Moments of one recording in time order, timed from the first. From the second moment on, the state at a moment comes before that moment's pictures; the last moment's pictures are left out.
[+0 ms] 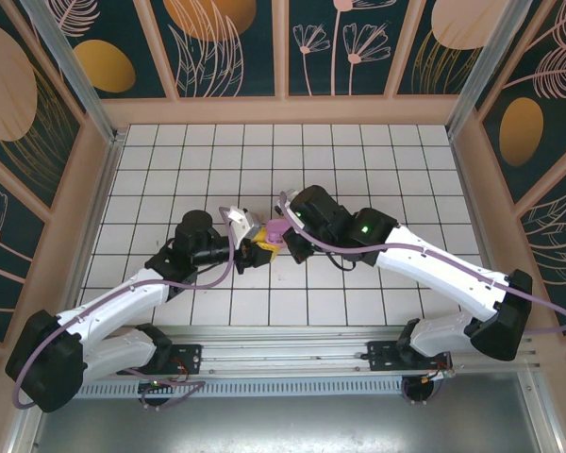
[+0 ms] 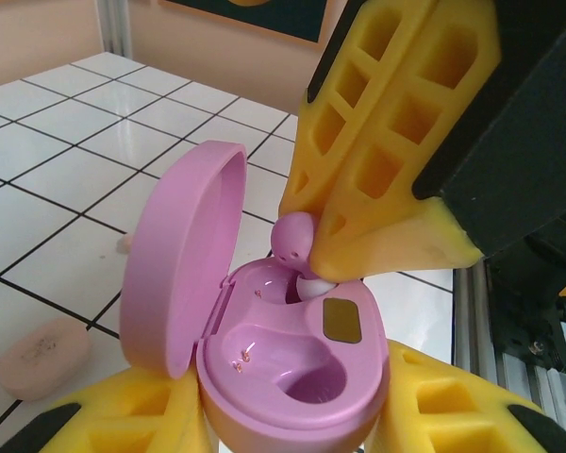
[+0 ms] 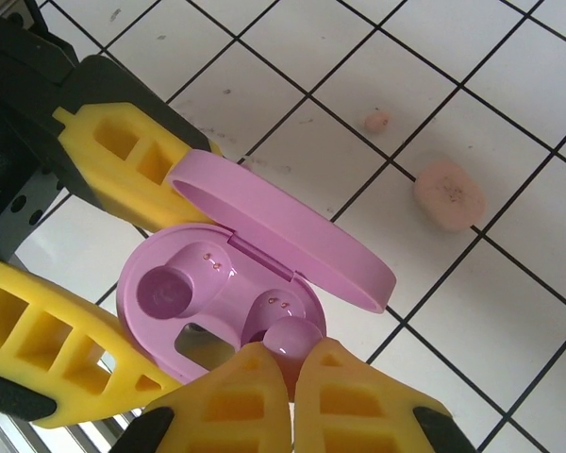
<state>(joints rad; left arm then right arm) -0.64 1.09 0.56 0.22 0.62 -0.02 1.01 1.32 1.29 -0.82 0.08 0.19</state>
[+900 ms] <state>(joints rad) -0.64 1.09 0.56 0.22 0.64 -0.03 1.01 1.33 1.31 -0.83 0.05 0.13</state>
